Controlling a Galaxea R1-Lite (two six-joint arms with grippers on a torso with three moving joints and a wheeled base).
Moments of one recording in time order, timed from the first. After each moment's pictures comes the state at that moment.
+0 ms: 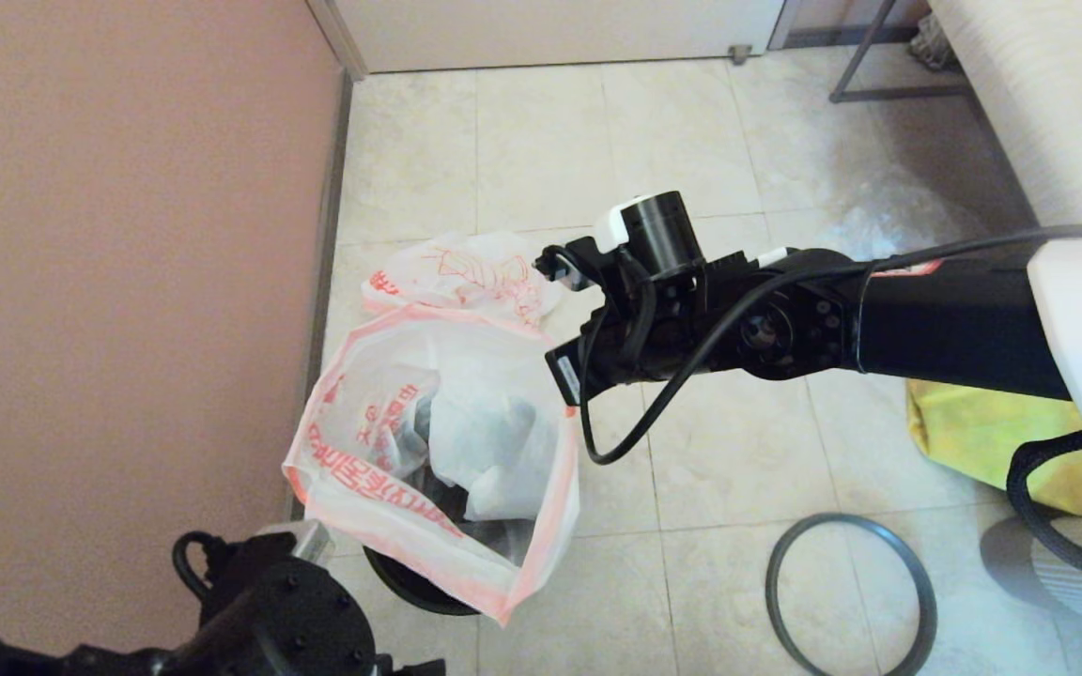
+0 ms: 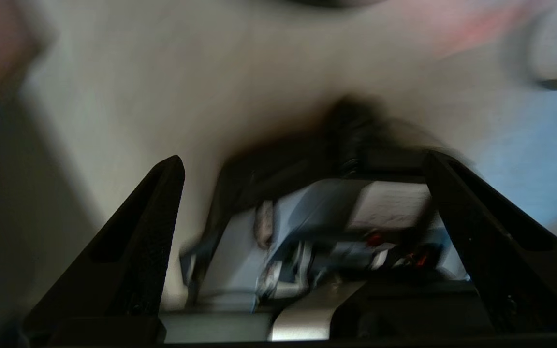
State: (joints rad) left arm -1.01 1.40 -0.59 0.29 0.49 -0.96; right arm 0.71 2.20 -1.98 0.28 -0.01 -0.06
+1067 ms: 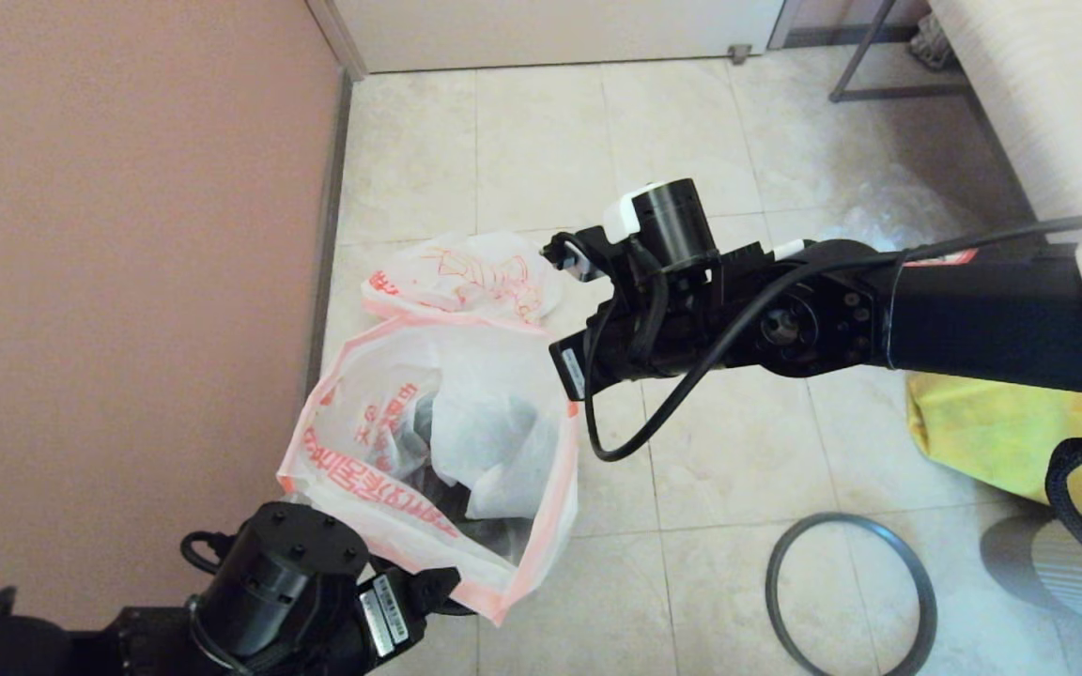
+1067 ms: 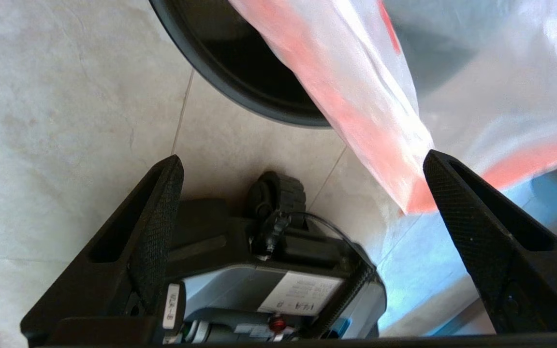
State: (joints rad) left arm -0.79 1.49 -0.43 -0.25 0.41 -1.02; right arm 0.72 2.16 -1.93 0.27 -0.01 -0.02
